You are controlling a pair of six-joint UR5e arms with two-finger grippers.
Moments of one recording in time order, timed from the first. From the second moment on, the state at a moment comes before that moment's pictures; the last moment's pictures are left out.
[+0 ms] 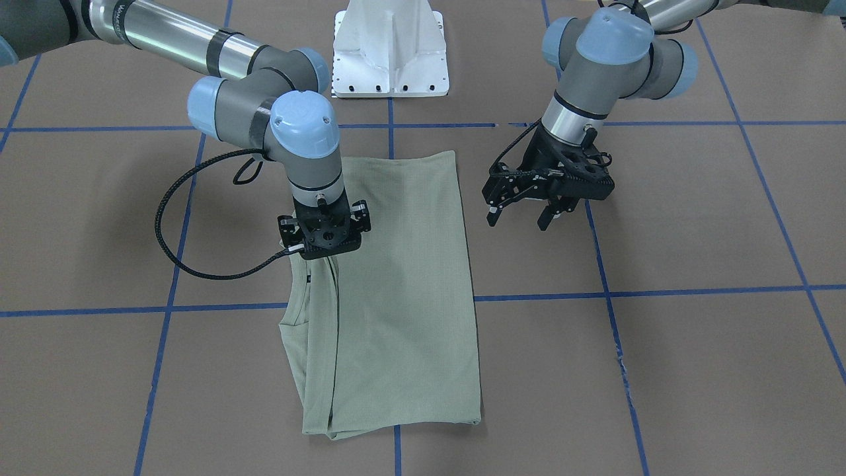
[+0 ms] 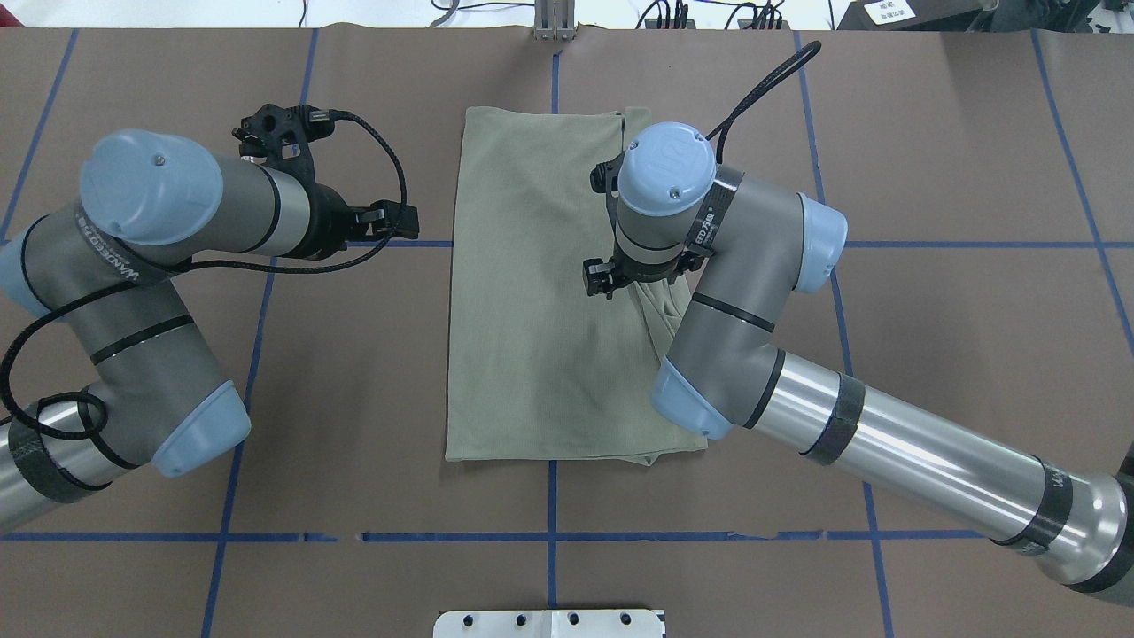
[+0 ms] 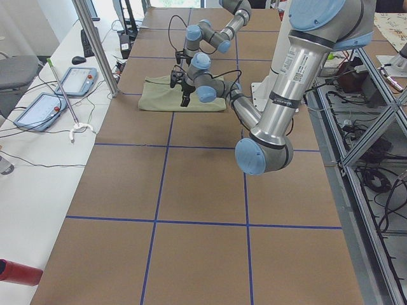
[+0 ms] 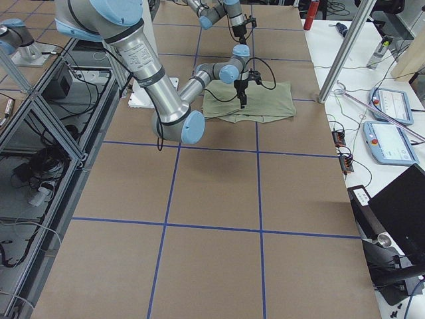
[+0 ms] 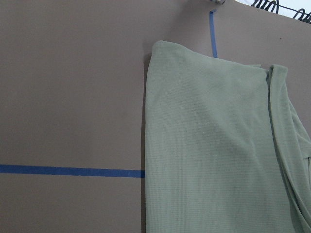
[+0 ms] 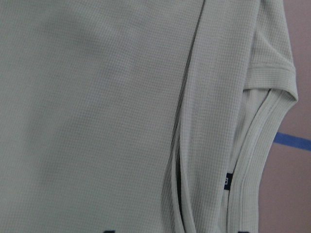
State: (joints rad) left arm -0.70 -1.99 -1.81 -2.00 -1.80 -1.26; right arm 0.61 -0.83 1.47 -1.53 1.87 0.89
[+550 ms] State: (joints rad) left arm -0.70 -1.97 -1.81 -2.00 -1.80 -1.27; right arm 0.62 -0.83 1.42 -1.48 1.87 0.85
